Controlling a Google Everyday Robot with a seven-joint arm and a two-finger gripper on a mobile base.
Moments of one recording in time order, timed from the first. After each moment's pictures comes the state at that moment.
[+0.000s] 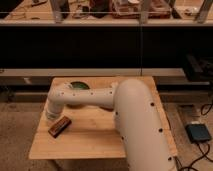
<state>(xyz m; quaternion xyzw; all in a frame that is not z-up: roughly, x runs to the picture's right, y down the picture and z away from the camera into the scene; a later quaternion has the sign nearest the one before) -0.327 0.186 0.832 -0.40 -0.23 0.09 0.88</state>
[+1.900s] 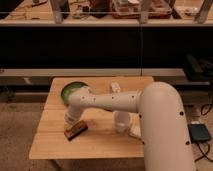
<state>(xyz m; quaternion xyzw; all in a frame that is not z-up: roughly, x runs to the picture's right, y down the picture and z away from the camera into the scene) -0.212 0.209 0.837 -0.41 -0.16 0.17 0.88</state>
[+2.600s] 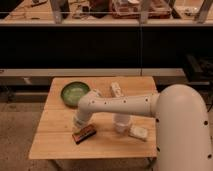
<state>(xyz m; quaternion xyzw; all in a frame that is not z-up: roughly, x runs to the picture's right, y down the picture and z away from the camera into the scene) -0.167 0.216 0.817 -0.39 -0.15 0.21 0.88</state>
